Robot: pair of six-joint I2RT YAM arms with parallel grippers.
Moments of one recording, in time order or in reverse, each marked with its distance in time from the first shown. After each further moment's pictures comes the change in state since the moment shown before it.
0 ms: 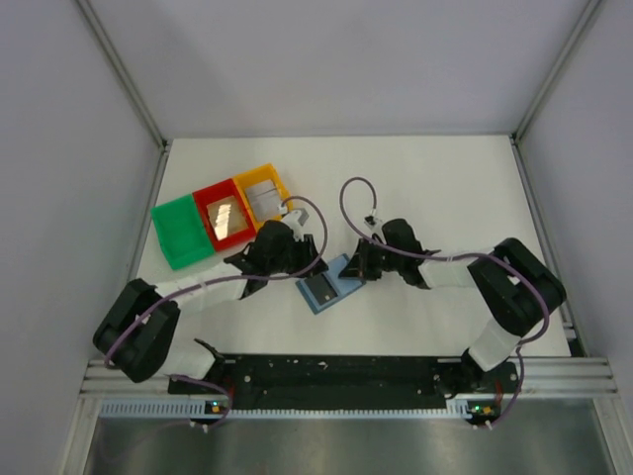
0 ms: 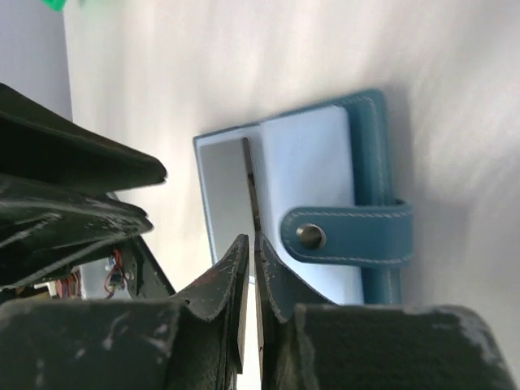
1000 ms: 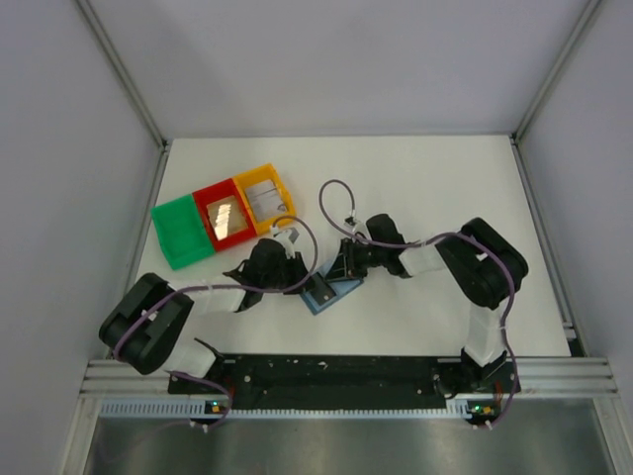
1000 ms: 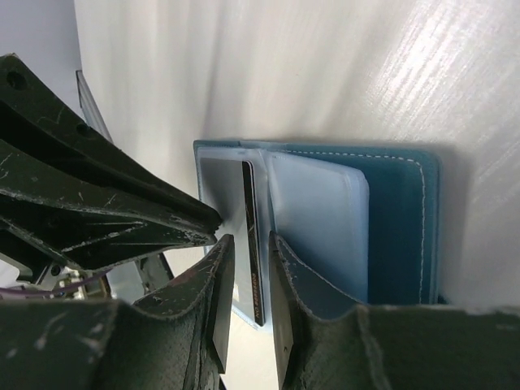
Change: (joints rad) left arm 0.033 0.019 -0.205 0.176 0.035 -0.089; right arm 0.012 0.237 0.164 0.034 -0.186 -0.046
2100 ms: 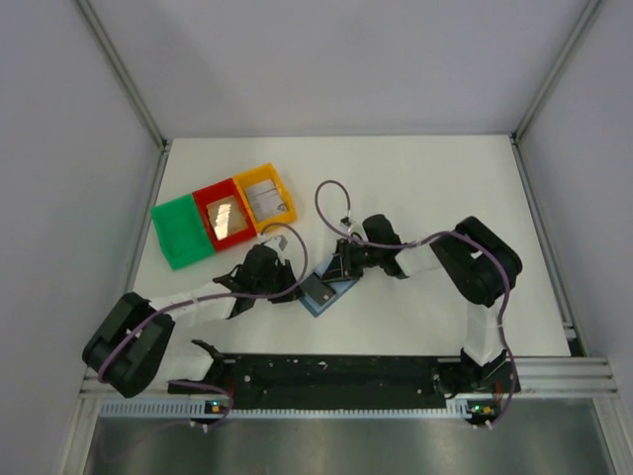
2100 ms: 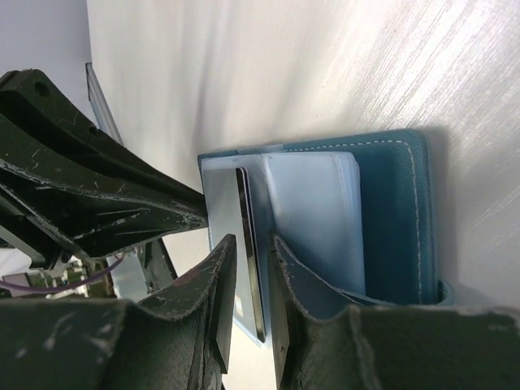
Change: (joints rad) left arm 0.004 -0.145 -0.040 -0.226 -0.101 -0.026; right arm 0.022 0.042 0.026 0.042 -0.031 0.016
